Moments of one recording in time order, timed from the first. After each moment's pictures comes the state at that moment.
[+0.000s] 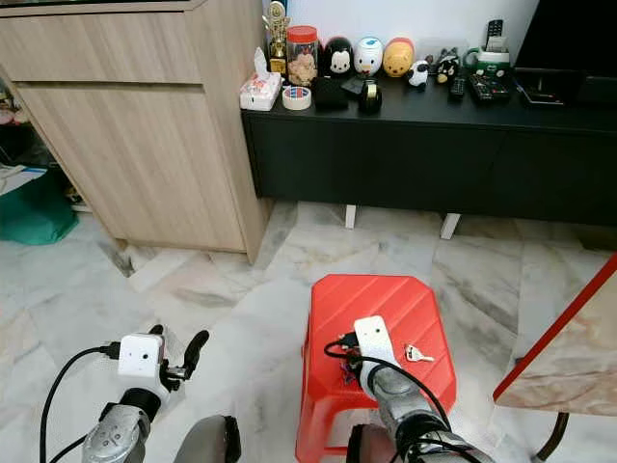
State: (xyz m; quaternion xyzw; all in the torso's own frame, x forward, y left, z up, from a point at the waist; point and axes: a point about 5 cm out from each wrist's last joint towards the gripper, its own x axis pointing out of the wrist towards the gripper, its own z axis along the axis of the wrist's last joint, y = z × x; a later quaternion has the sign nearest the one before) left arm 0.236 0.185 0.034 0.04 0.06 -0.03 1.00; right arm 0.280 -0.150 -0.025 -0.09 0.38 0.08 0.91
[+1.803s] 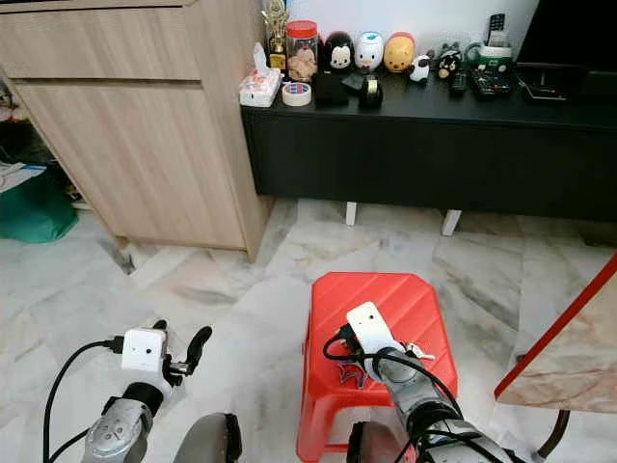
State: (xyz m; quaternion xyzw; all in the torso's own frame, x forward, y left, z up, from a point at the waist) left arm 0.240 0.184 0.035 0.04 0.07 -0.04 1.00; right arm 0.299 -0.156 -0.005 -0.20 0.31 0.17 0.91
